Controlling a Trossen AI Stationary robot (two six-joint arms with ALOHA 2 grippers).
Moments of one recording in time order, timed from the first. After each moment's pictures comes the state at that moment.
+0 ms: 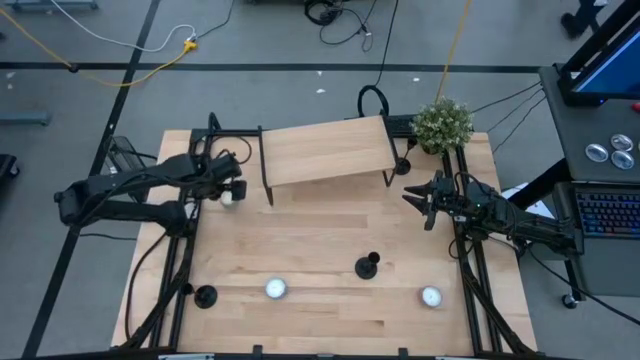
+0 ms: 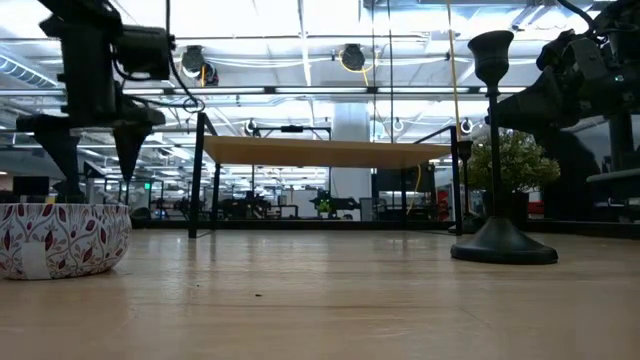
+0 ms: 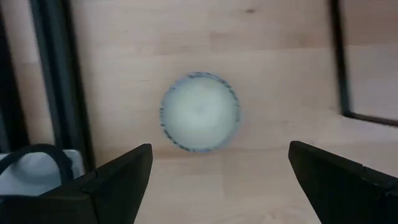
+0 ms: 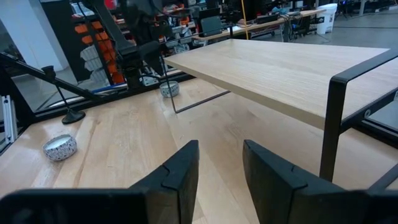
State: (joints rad) left arm 0.47 1.02 0.70 -1.09 -0.09 -1.06; right arm -0.25 0.03 0.09 -0.15 0.03 0.20
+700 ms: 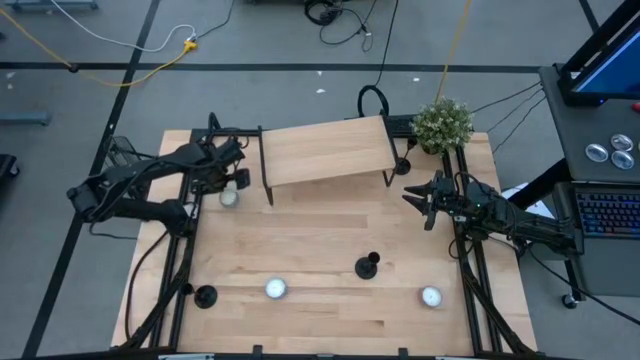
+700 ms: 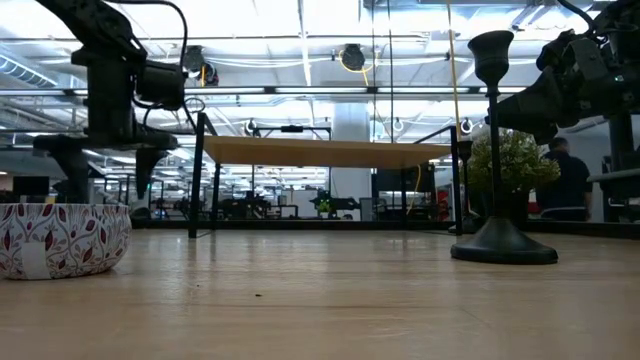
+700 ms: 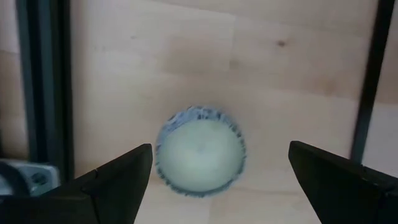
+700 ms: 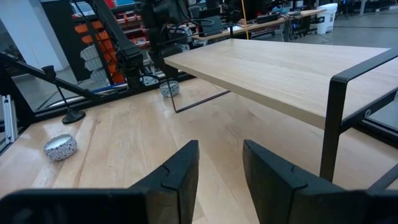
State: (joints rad) left arm 0.70 1.18 0.70 -0.99 0.00 -1.03; right arm -0.25 0.03 0.09 -0.15 0.03 0.20
